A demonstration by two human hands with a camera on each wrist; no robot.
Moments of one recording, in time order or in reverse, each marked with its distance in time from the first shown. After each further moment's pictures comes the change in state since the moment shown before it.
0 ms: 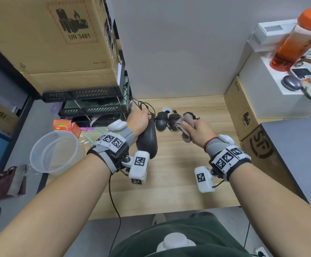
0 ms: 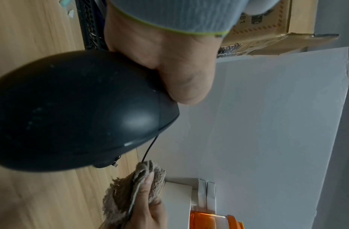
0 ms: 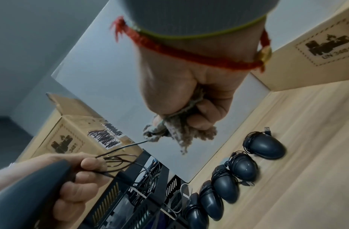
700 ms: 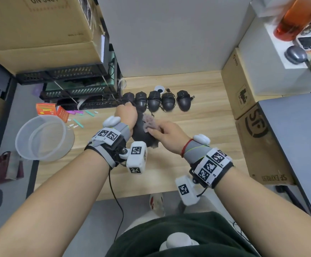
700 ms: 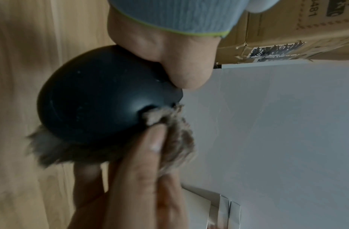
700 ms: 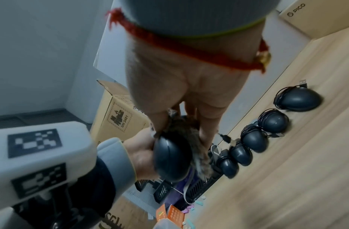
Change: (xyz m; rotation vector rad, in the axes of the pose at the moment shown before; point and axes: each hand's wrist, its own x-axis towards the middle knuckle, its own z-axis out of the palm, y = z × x) left_hand 0.011 -0.039 0.021 0.125 0.161 -0.232; right_hand -0.064 -0.048 0.043 0.256 -0.301 -0.178
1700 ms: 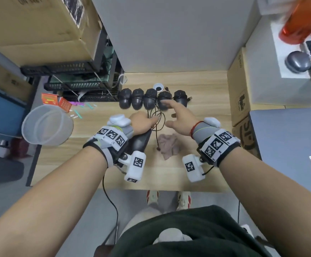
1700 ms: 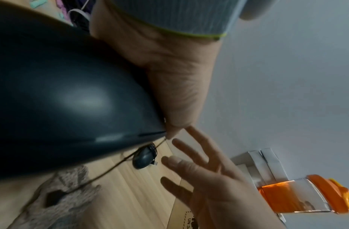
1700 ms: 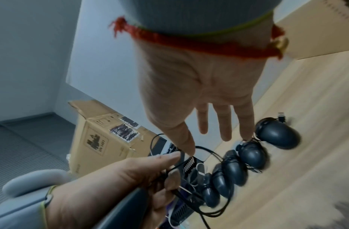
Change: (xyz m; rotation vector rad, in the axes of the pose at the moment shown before) left_hand -0.054 0.030 0.081 0.638 -0.261 0.199; right_hand 0.024 0.064 -0.119 -0.144 -0.090 0.024
